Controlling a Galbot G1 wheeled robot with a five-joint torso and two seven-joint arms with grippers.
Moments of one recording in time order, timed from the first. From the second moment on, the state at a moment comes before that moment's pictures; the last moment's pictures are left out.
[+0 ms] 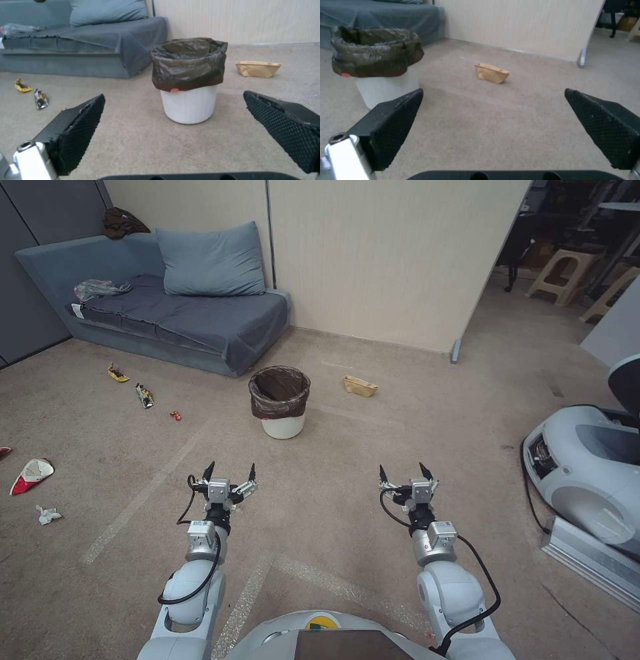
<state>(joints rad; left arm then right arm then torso) 1.55 -1.50 -0.55 -2.00 0.00 0.00 0.00 -1.55 1.50 0.55 2.00 0.00 0.00 0.00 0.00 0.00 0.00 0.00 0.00</state>
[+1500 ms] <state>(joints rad) 1.61 -1.38 -0.61 -2.36 -0.28 0.63 -0.17 -1.57 1.53 0.57 2.07 0.02 -0.05 0.03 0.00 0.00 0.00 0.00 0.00</state>
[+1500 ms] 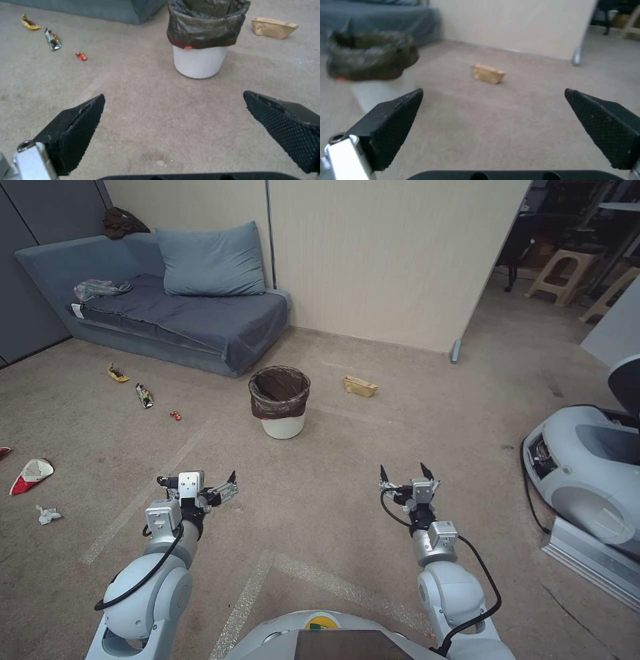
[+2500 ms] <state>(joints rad) 1.60 -1.38 -0.60 -2.36 -0.28 0.62 -0.17 -1.62 1.57 0.66 2.24 0.09 -0.15 0.08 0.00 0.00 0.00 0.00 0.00</state>
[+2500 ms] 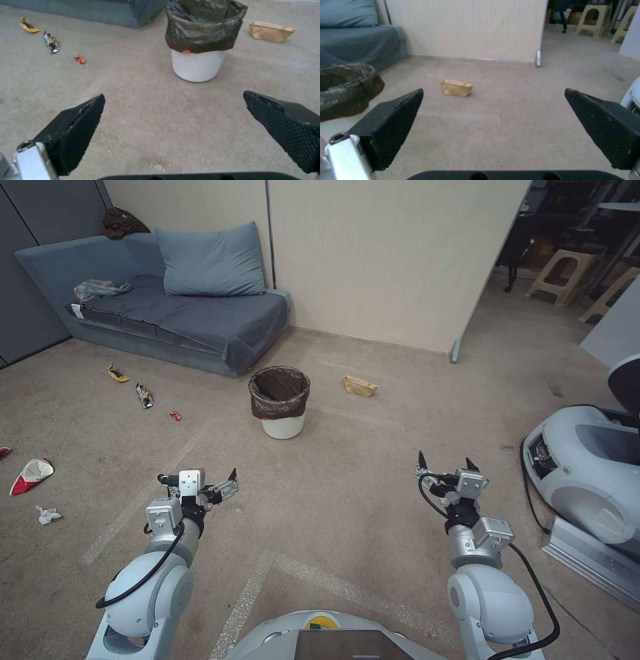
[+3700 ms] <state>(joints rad) 1.60 -1.39 -0.61 -2.35 -0.27 0.61 -0.16 -1.62 1.58 0.66 2.22 0.07 -0.13 0.06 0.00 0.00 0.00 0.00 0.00</state>
